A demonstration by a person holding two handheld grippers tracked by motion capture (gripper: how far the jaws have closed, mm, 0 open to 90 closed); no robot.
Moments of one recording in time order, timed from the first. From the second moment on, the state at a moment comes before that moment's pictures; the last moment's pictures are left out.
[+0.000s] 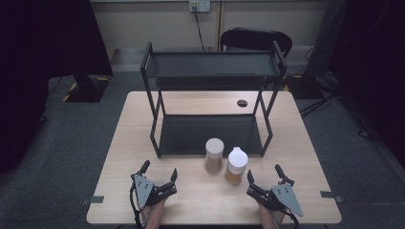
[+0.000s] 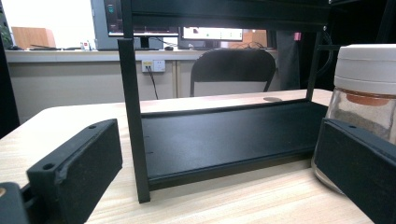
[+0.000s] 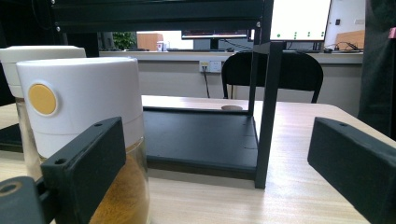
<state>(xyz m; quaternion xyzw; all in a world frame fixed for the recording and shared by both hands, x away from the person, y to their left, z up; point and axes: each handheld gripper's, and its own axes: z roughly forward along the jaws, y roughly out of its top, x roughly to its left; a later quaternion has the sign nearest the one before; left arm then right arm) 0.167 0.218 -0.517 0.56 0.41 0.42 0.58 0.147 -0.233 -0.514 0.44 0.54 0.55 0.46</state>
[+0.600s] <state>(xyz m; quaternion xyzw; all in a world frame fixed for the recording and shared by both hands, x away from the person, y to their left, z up) 0.169 0.220 -0.512 0.57 0.40 0.41 0.59 0.146 -0.233 -0.514 0.44 0.54 0.55 0.46</state>
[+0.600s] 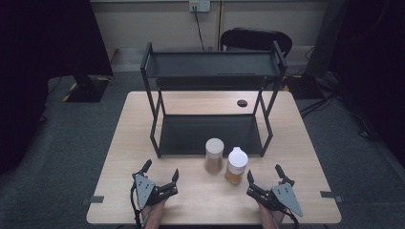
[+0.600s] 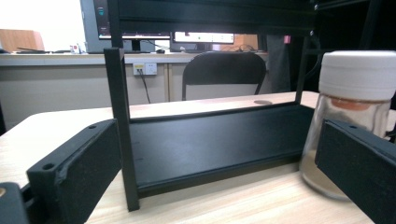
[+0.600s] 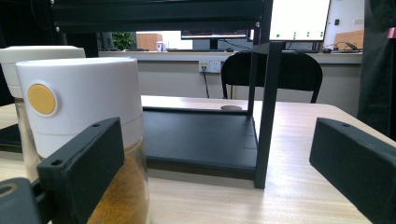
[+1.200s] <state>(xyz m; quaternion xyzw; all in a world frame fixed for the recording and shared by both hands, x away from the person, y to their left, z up) 0.173 0.219 -0.484 0.58 0.38 0.35 0.62 0.146 -0.233 -0.514 0.44 0.54 0.55 0.46</state>
